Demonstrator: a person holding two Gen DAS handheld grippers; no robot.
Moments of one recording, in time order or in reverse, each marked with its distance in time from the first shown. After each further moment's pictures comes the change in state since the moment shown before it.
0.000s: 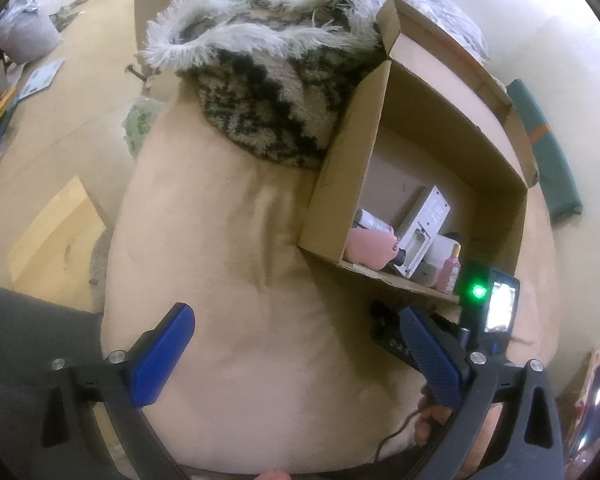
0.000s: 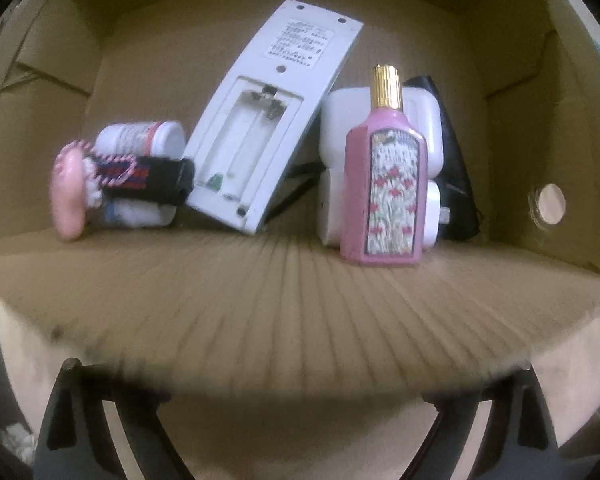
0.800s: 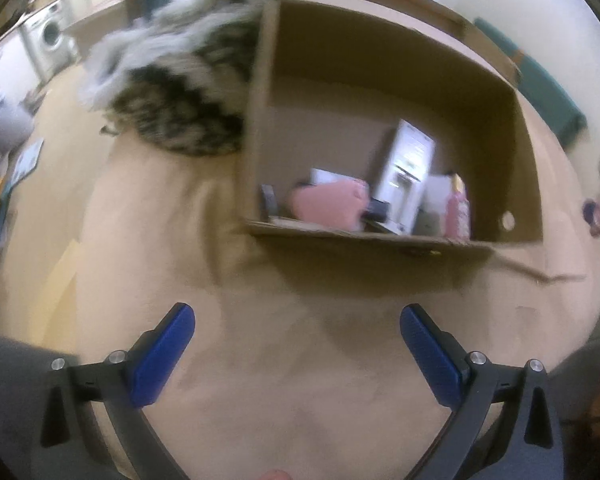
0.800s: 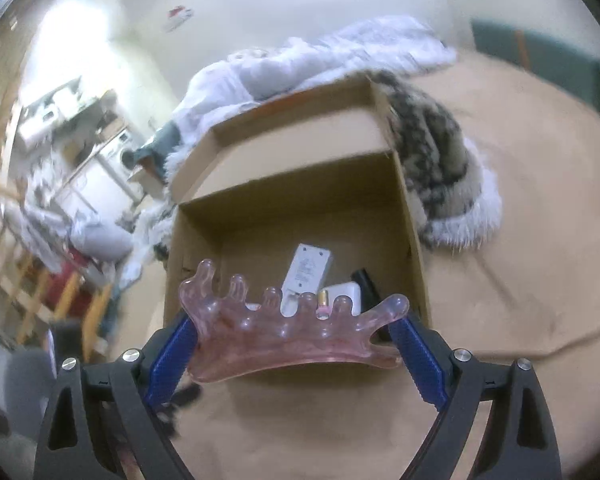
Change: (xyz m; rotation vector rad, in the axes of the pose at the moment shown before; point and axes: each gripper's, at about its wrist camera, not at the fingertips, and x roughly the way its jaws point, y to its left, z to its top) left arm 0.058 -0.071 -0.045 0.300 -0.071 0.102; right arm -0.172 -0.107 -0.019 0.129 -0.511 0.376
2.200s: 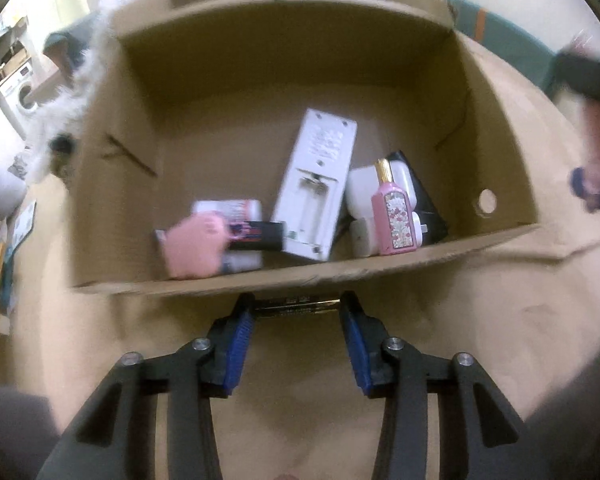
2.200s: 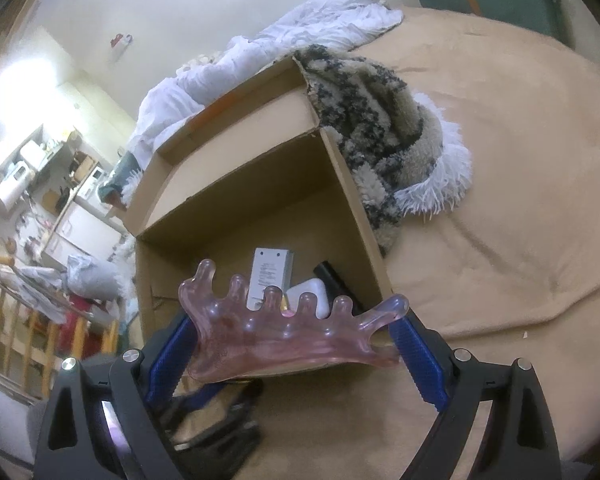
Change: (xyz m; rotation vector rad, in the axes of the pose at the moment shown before) left arm 0.020 -0.056 0.020 0.168 -0.063 0.060; right arm 0.022 -0.046 0.004 0.189 0.025 -0.028
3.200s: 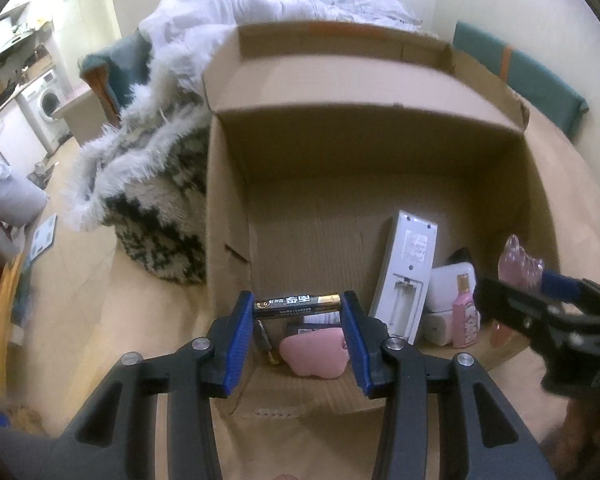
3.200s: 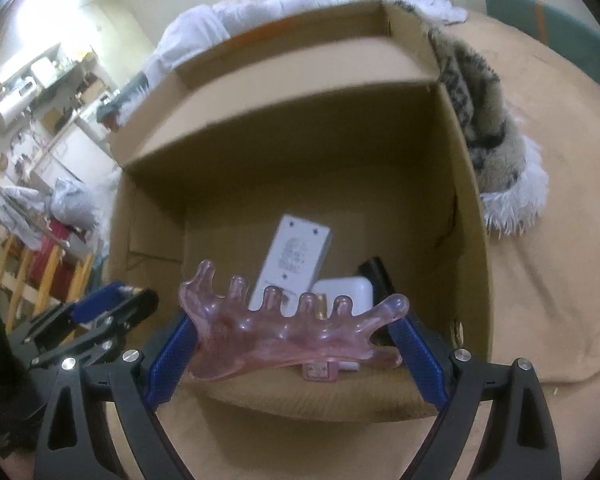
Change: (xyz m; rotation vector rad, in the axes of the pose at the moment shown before) left arm -0.014 0.045 0.056 -0.035 -0.079 0.060; right arm 0.082 0.048 0.000 -0.225 0.155 -0.055
